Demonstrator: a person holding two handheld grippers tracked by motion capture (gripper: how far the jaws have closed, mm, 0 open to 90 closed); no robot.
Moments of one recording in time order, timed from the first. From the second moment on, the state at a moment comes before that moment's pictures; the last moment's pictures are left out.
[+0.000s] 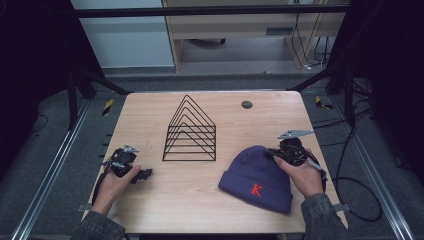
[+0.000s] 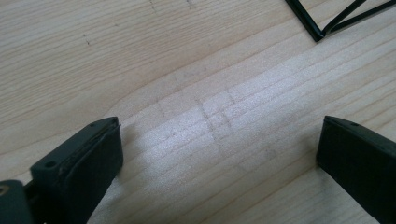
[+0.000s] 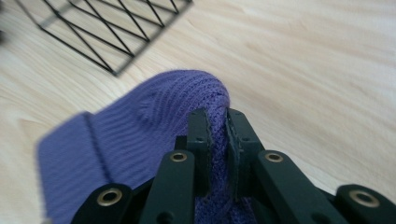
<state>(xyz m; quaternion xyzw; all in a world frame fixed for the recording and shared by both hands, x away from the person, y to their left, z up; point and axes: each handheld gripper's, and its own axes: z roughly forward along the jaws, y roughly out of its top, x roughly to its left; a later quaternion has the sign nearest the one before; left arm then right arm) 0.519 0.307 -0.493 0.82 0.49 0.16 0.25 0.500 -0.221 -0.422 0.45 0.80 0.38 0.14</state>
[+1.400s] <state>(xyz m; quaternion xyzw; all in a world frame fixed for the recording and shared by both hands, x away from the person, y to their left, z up) 0.493 0.290 -0.385 0.77 0.40 0.22 0.44 0.479 -0.182 -0.265 0.32 0.79 0.46 0.24</state>
